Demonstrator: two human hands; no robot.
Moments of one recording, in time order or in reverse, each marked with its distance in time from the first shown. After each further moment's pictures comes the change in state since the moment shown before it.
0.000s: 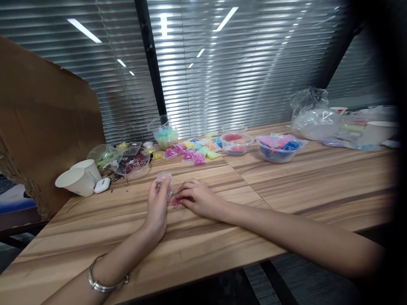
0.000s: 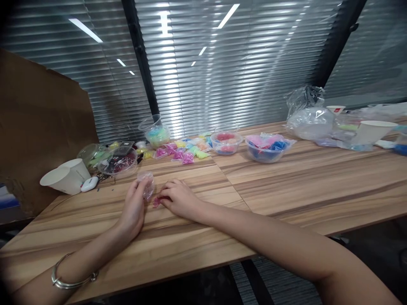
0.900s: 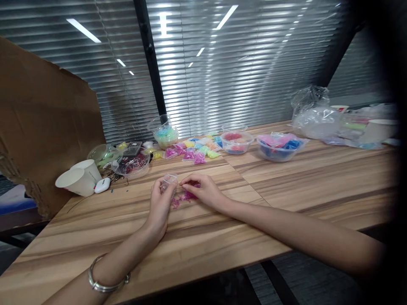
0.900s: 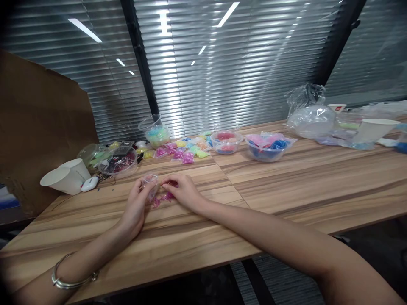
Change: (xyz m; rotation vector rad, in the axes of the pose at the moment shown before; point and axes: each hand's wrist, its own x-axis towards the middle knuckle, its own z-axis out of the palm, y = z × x) left_hand -0.005 0.005 0.003 0.082 -0.073 -0.032; right_hand 0.007 0.009 -0.002 0.528 0.274 0.231
